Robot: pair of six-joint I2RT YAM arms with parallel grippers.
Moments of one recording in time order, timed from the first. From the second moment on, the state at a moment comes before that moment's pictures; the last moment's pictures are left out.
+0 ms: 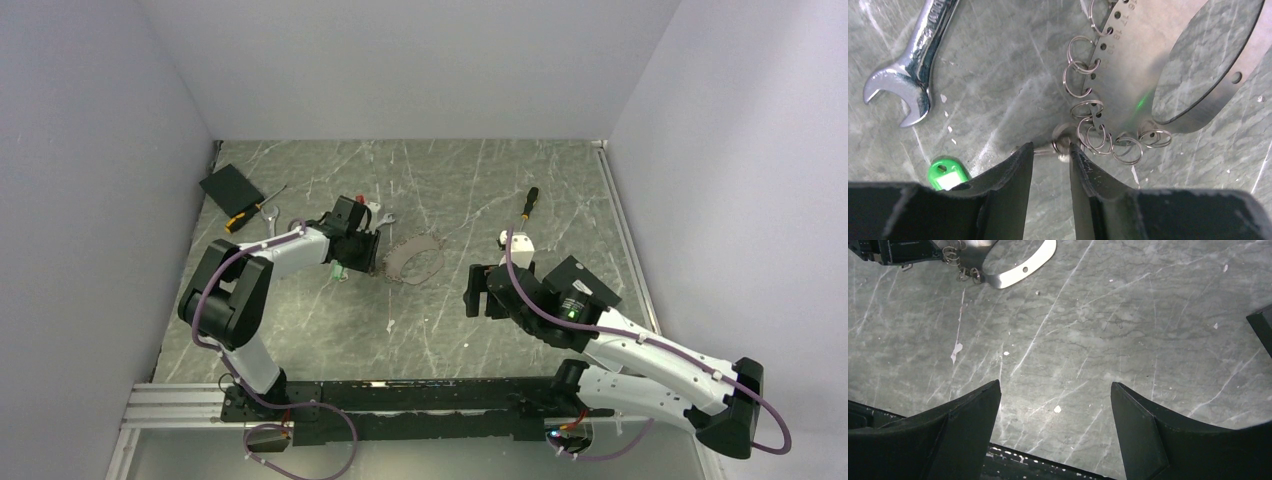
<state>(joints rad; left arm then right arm) -0.46 1.70 0.97 -0.28 0.11 -0.16 0.99 0.85 0.74 -0.67 0.46 0.73</state>
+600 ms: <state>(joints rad) -0.52 1.72 1.00 -0.30 0.03 -0.16 0.99 0.83 0.72 -0.69 0.46 0.74</state>
